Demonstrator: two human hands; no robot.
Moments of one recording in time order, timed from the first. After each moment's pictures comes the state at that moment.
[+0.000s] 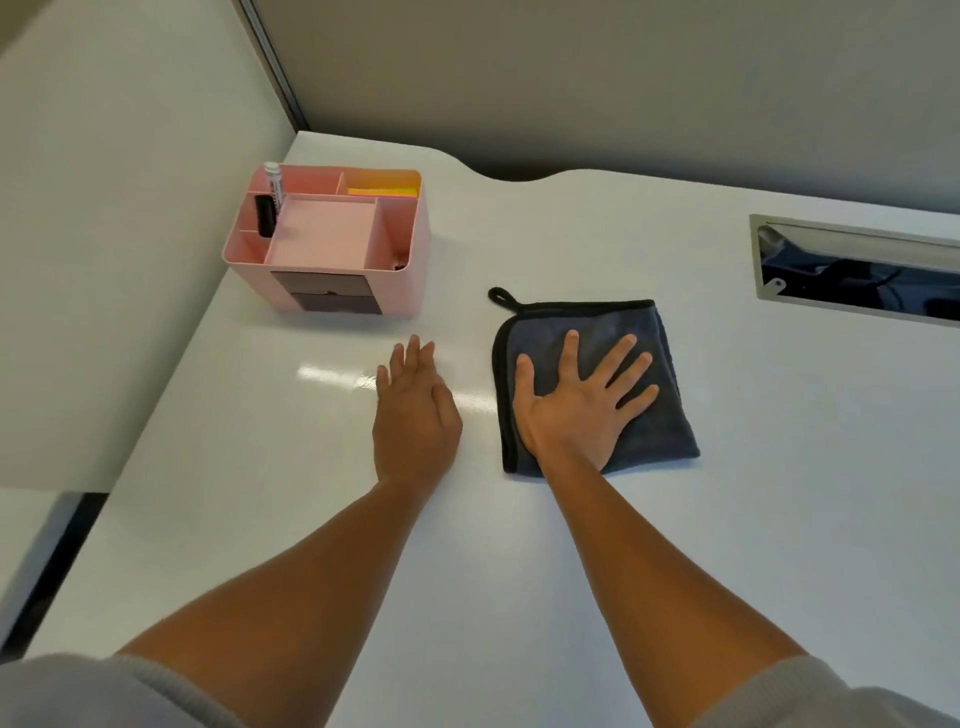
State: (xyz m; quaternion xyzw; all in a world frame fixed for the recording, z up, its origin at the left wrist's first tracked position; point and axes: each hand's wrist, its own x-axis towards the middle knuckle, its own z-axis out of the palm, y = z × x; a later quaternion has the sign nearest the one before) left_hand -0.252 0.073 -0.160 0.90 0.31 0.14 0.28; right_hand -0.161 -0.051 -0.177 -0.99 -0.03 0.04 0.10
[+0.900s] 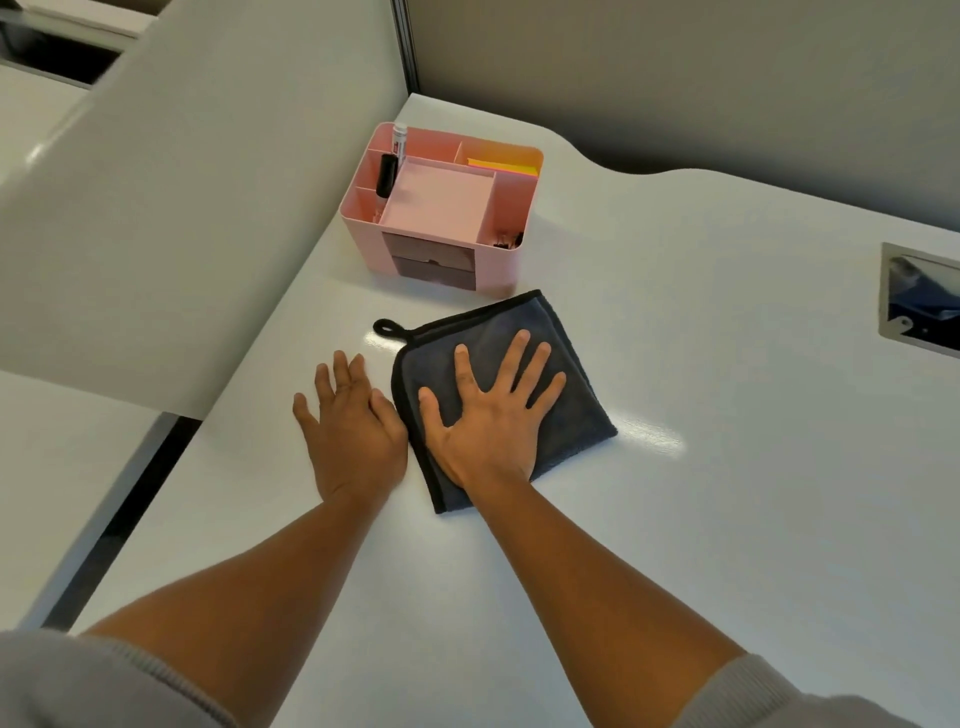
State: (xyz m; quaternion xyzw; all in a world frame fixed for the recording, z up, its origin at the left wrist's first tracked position) left_hand -0.359 0.160 -0.179 0.86 0.49 0.06 0.10; right_hand -0.265 0.064 -0.174 -0.95 -0.30 0.07 0.11
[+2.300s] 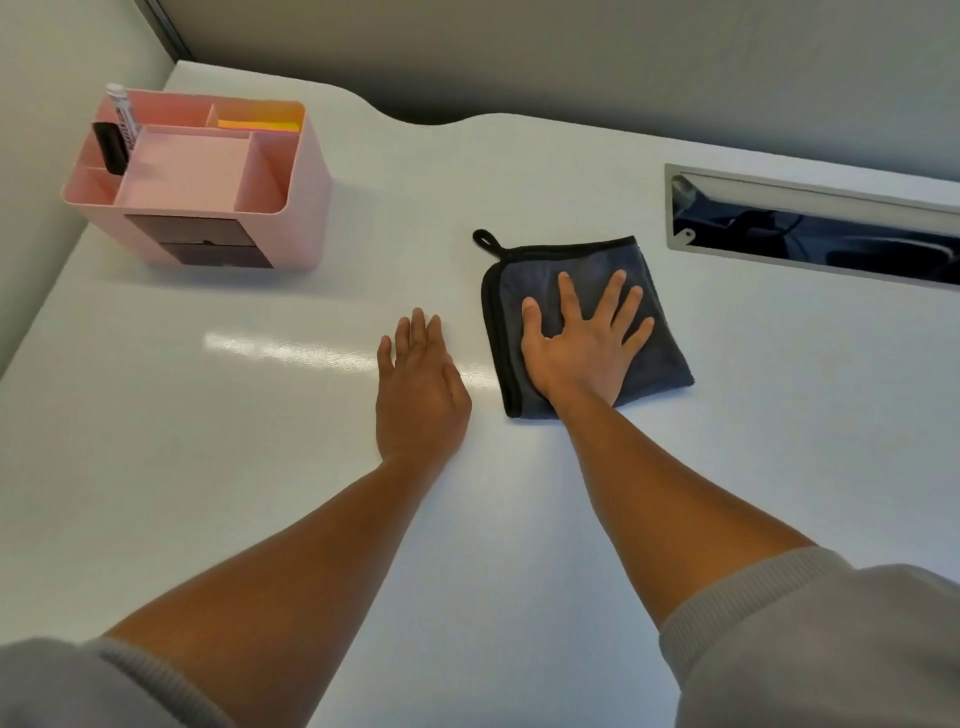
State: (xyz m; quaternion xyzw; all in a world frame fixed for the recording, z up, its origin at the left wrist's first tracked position) left_hand -0.217 -0.019 -0.178 0.93 0.27 0.10 0.22; right_hand -0.096 -0.140 -0.175 -0.99 -0.06 0.04 0.11
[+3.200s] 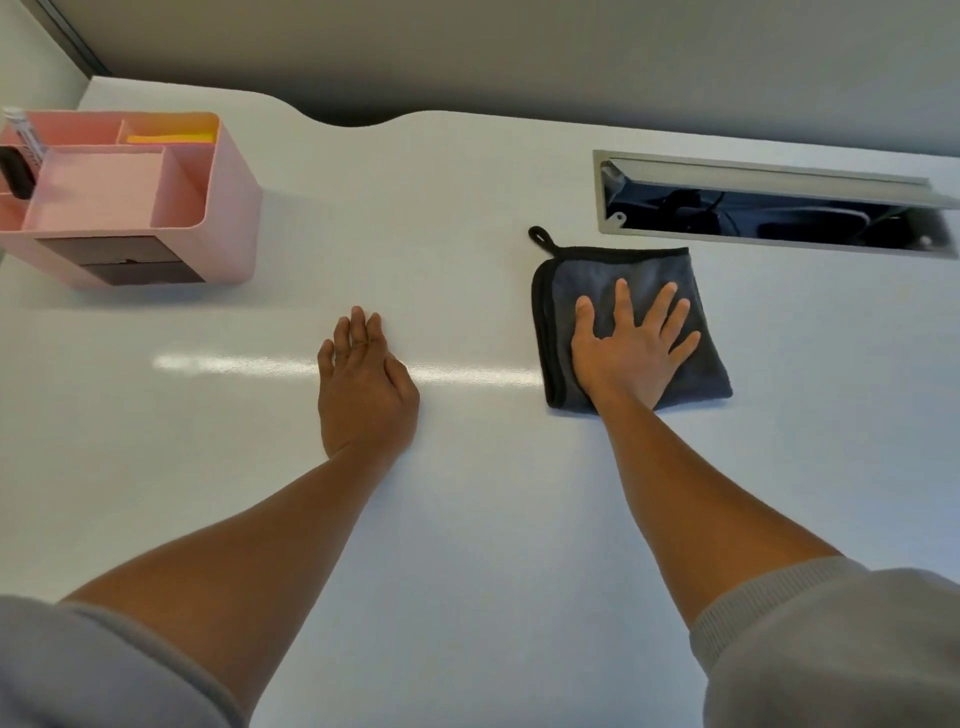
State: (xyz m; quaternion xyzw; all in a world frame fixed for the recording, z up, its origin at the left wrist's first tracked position) left_hand -0.211 -0.022 -0.180 0.94 0.28 0.07 0.17; right_hand -0.069 -0.242 -0.173 -0.99 0.05 0.03 0.12
